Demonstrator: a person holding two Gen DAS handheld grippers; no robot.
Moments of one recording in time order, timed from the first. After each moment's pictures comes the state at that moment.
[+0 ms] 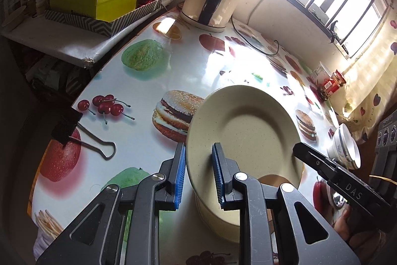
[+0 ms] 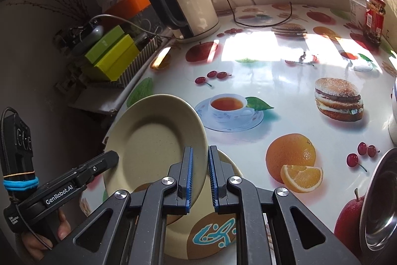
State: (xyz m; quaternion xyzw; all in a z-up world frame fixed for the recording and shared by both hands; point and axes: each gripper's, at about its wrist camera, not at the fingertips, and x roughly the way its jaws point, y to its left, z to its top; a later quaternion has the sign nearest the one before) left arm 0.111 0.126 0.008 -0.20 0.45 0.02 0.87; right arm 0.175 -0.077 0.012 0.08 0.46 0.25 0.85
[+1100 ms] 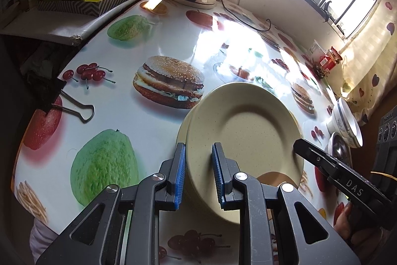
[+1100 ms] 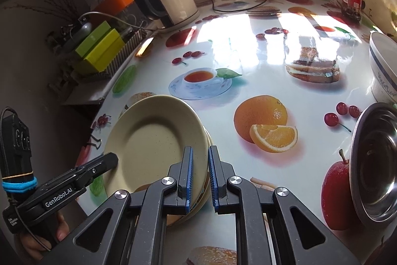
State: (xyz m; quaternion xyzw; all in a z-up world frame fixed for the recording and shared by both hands) left arm 0.095 0.094 -0.014 -0.19 0.47 0.01 0.86; right arm 0.147 -0.114 -0.010 0.09 0.48 0.23 0.84
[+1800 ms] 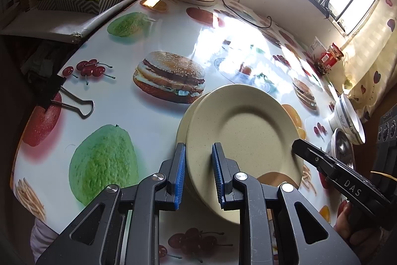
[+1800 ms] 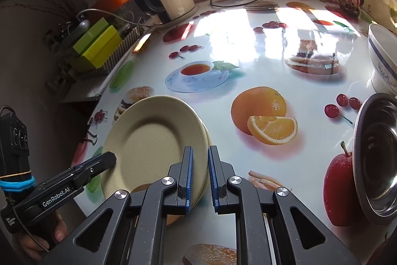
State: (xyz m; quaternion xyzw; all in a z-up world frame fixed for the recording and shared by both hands) left arm 0.093 0.091 -0.020 -0.18 0.47 0.01 0.86; right arm 0.144 -0.114 -0.018 0.09 0.48 0.23 0.84
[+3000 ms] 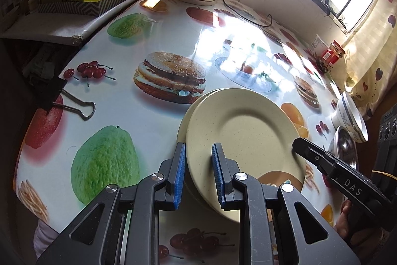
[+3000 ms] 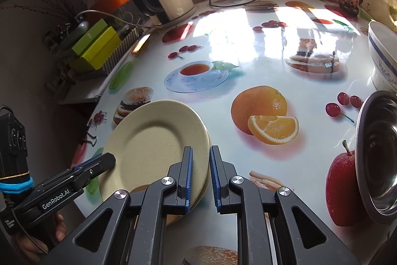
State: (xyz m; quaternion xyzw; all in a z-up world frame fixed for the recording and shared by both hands) left arm 0.093 0.088 -0.018 -0.17 0.48 0.01 0.86; right arm 0.145 -0.115 -0.020 0.09 0.48 0.23 0.84
